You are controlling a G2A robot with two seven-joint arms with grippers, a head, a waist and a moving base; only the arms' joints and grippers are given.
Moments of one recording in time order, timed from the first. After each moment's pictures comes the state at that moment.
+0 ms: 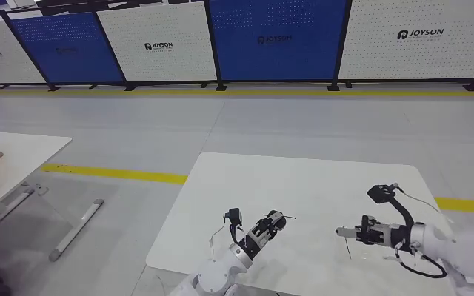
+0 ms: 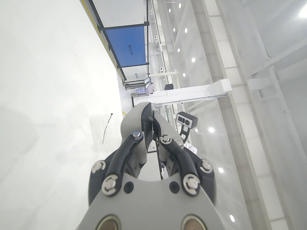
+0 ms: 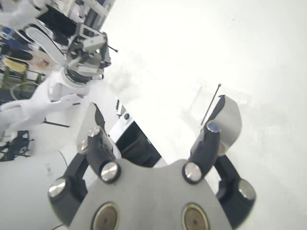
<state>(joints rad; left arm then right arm) 1.54 -1.27 -1.03 -1.61 -0.30 -0.27 -0.10 -1.21 -0.93 1.35 -1.76 -0.26 -0.14 1.27</state>
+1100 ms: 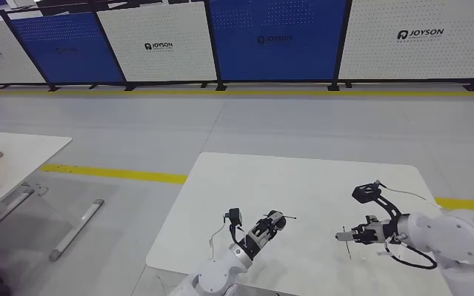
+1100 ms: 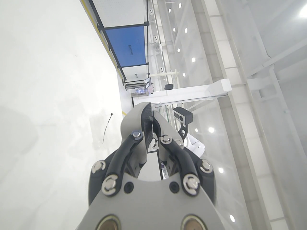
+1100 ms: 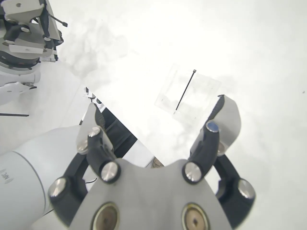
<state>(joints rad) 1.54 -1.27 -1.03 -1.61 -0.30 -0.27 -0.10 -1.09 -0.93 1.22 -1.74 -0.42 -0.10 1.39</state>
